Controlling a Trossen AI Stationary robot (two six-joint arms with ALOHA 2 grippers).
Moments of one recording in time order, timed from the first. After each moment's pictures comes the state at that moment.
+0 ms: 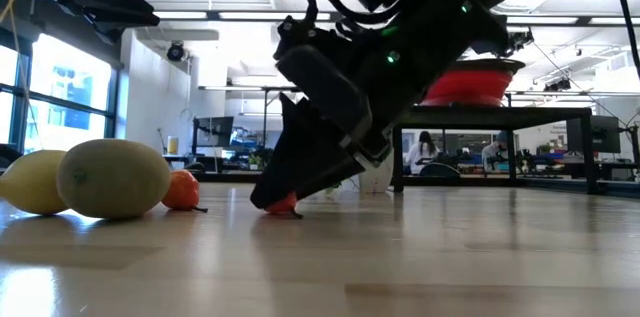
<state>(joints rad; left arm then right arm) -0.17 0.35 0.48 -0.42 -0.30 -0.24 0.31 2.10 1.22 0.08 0.30 0.47</state>
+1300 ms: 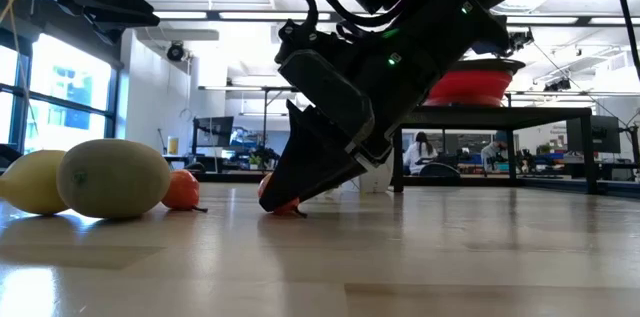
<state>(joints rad) -0.17 0.35 0.48 -0.42 -0.30 -0.24 0.31 2.10 1.22 0.07 0.29 0.48</state>
